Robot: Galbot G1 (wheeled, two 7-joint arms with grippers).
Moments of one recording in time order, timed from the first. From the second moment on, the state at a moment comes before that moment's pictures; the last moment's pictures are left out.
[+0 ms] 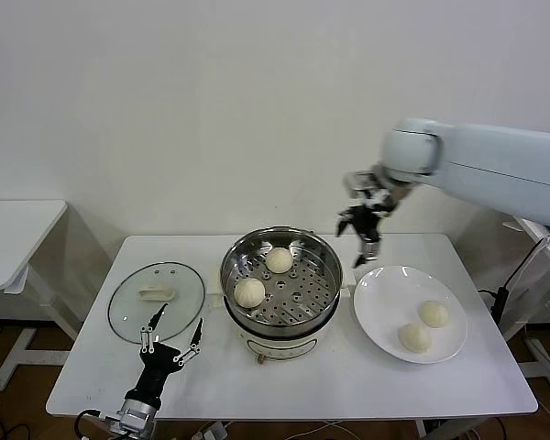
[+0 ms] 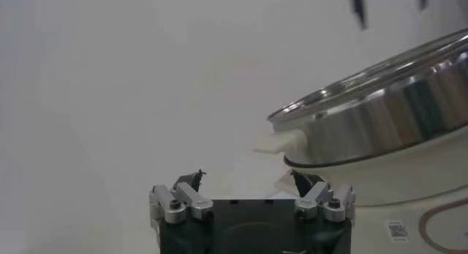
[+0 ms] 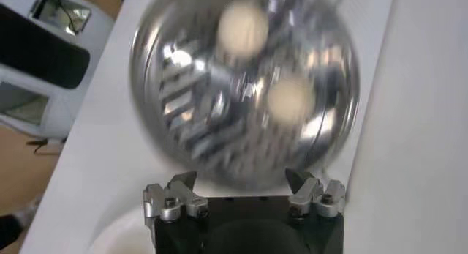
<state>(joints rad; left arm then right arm) 1.53 -1.29 -0.51 -1.82 0.18 -0.33 -0.01 0.90 0.79 -1.65 1.41 0.55 -0.20 -1.09</state>
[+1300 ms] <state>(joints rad) 1.56 -1.29 -0.53 -1.82 0.20 -0.31 -0.02 0.33 0.62 -1.40 1.23 0.30 -0.16 -1.03</state>
